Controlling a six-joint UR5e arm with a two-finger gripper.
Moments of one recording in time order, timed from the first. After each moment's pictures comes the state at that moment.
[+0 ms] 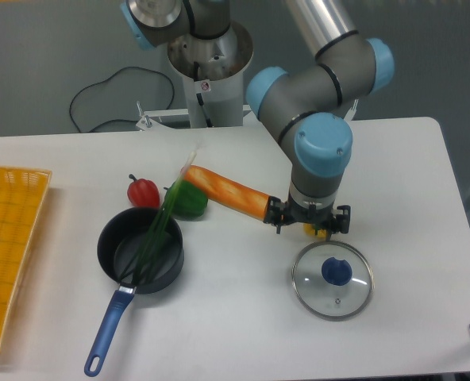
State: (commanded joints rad) arm 2.58 -2.04 -1.51 -1.14 1.57 0.65
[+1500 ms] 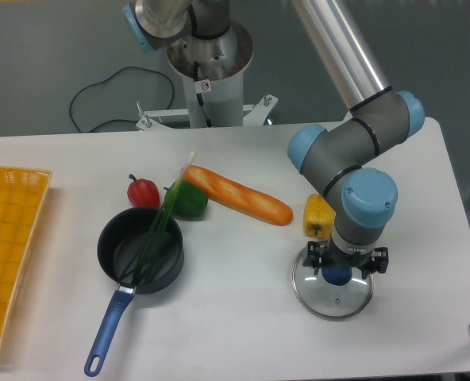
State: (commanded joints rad) arm 2.63 -2.21 -1.39 -1.06 1.56 0.71
